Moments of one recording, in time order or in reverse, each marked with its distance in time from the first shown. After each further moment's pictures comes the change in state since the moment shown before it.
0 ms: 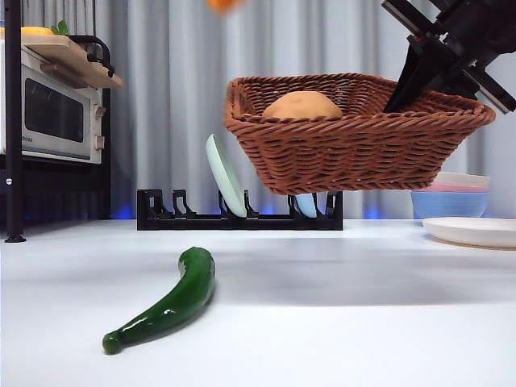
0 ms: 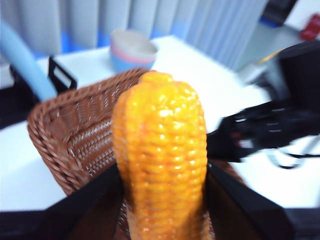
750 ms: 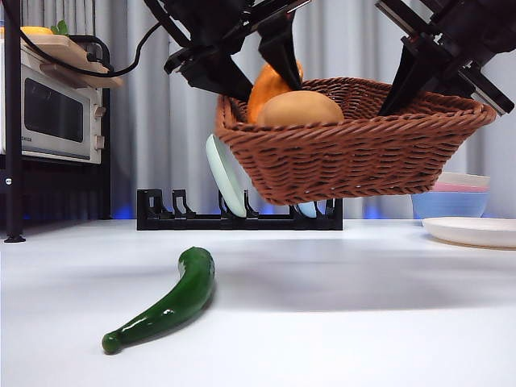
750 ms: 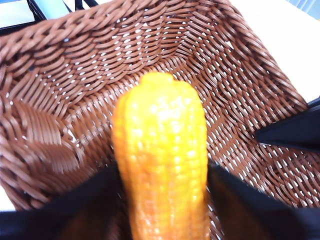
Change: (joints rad) left arm -0.064 0.260 -0.001 0.091 -0.192 -0.003; right arm 0.025 0.000 0.000 -0.027 0.004 -0.003
